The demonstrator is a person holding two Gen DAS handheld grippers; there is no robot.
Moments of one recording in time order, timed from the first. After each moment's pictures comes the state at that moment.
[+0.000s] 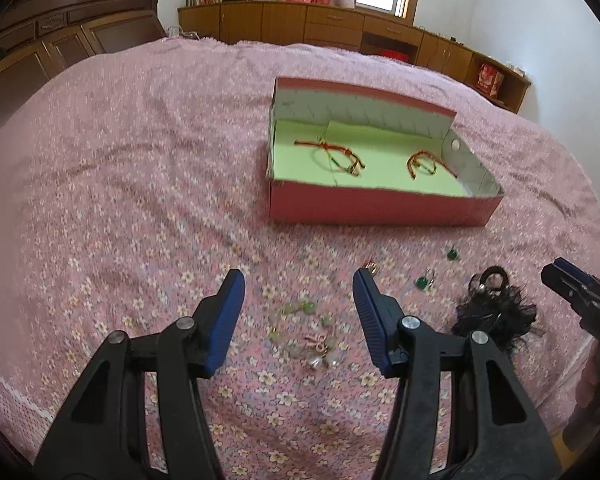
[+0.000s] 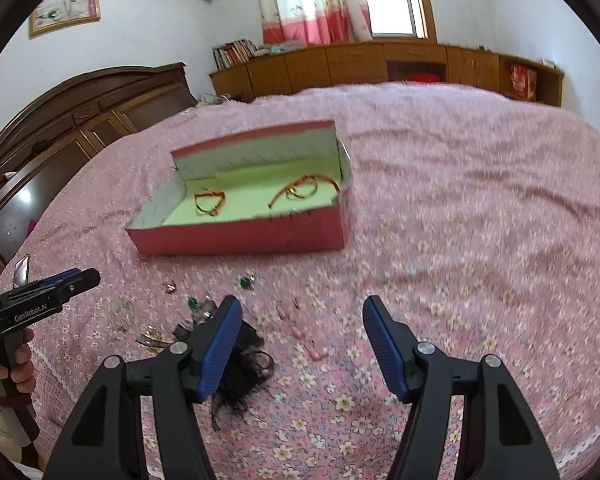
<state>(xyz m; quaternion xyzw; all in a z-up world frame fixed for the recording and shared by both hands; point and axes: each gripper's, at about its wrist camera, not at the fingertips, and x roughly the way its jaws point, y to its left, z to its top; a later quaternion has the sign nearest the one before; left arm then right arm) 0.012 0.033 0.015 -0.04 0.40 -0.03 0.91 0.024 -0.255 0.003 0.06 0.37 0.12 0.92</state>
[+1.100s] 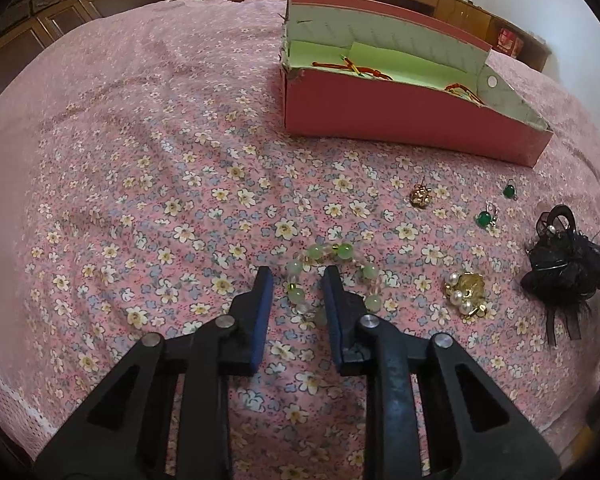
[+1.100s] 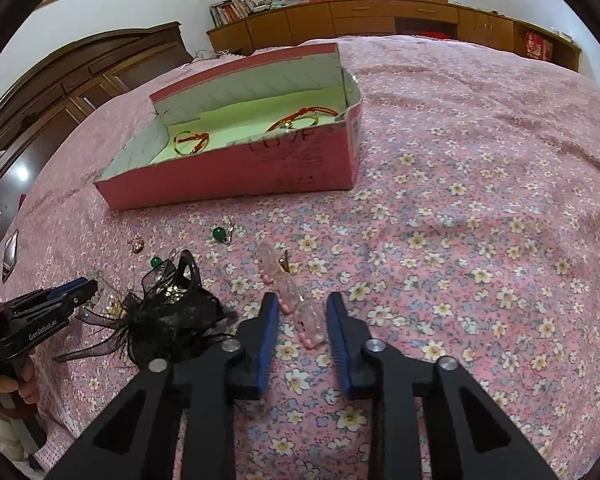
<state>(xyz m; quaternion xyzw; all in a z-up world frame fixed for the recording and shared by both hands) 0.026 0.029 -0.048 -0.02 0.47 -0.01 0.88 0.054 -0.241 -0.045 0.05 0.44 0.14 0.89</state>
